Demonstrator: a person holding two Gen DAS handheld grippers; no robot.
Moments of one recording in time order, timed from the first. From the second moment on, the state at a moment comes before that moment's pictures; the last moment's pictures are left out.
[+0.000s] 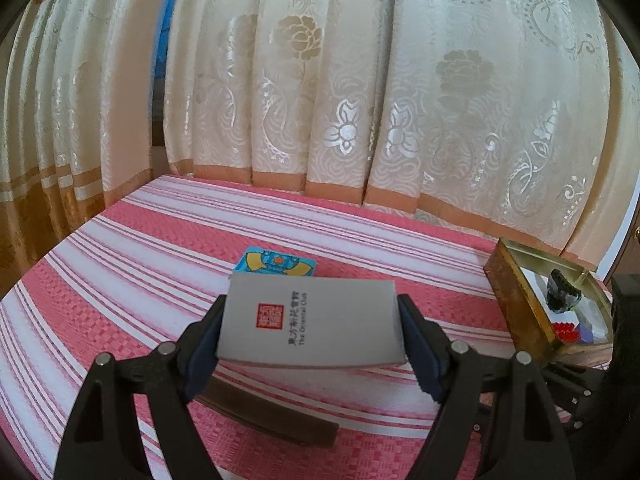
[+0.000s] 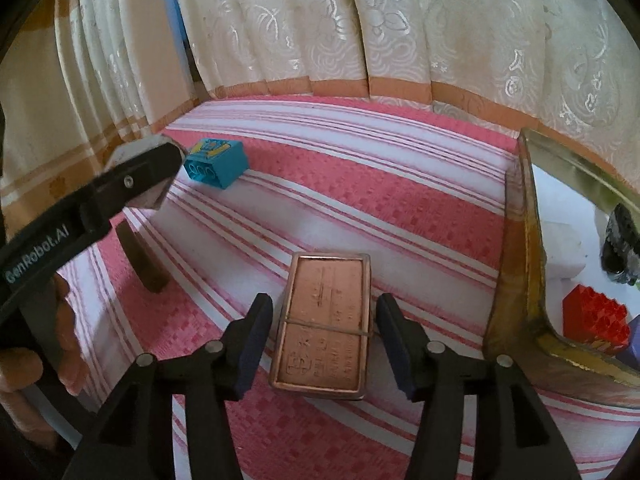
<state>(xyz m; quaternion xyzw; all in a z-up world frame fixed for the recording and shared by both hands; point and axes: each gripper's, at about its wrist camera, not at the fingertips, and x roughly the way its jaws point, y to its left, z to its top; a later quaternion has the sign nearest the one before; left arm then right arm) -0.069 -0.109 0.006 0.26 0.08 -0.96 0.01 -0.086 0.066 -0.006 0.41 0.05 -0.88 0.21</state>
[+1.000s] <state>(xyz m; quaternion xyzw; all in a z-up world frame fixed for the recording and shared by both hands) -0.053 -0.058 0.014 0.23 0.07 -0.97 0.00 -0.063 0.141 0.051 0.26 -0.05 -0.95 0.18</state>
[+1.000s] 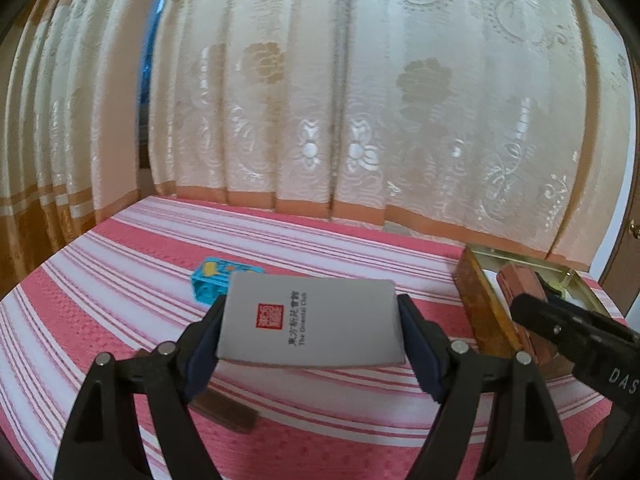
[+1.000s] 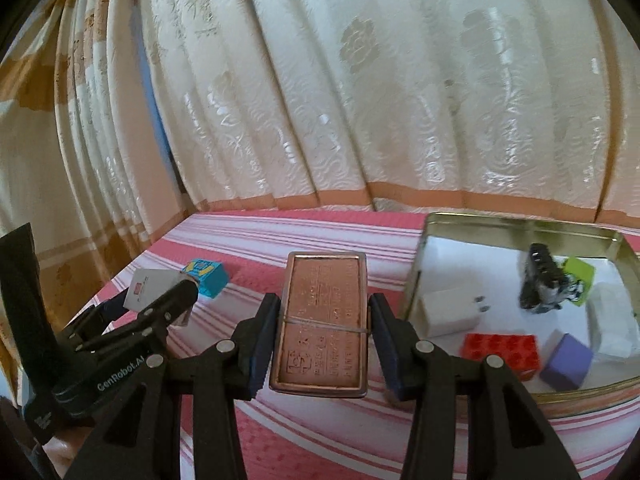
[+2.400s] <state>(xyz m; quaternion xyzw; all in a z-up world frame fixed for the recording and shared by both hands) -0.066 0.137 0.036 0.20 0.01 -0.97 -0.12 -0.052 0.348 0.069 0.21 -0.11 -0.97 0.03</state>
